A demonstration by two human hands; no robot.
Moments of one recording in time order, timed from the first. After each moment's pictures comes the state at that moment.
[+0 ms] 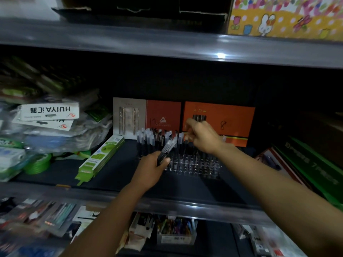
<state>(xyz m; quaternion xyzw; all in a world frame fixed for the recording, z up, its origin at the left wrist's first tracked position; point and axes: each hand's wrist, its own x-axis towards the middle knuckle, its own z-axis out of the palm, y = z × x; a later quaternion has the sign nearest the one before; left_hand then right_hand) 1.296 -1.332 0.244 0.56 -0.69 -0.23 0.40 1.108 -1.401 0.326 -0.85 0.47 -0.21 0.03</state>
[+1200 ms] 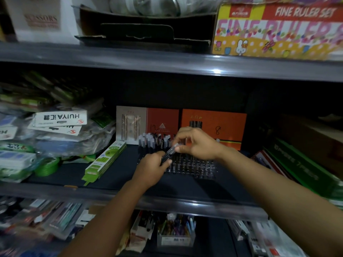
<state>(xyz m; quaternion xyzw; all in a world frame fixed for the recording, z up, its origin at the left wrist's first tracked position) 1.291 -1.309 0.270 0.58 -0.74 -0.12 0.32 1.109 -1.347 0.350 -0.90 0.33 -0.23 0.15</state>
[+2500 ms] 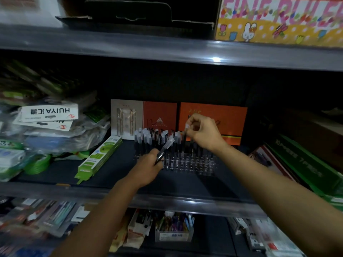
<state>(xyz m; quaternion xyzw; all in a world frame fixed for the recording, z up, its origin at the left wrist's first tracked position) 1.300 -1.321 0.257 0.57 -0.73 -0.23 0.30 1.101 -1.372 0.336 -0.76 0.46 -0.42 0.16</state>
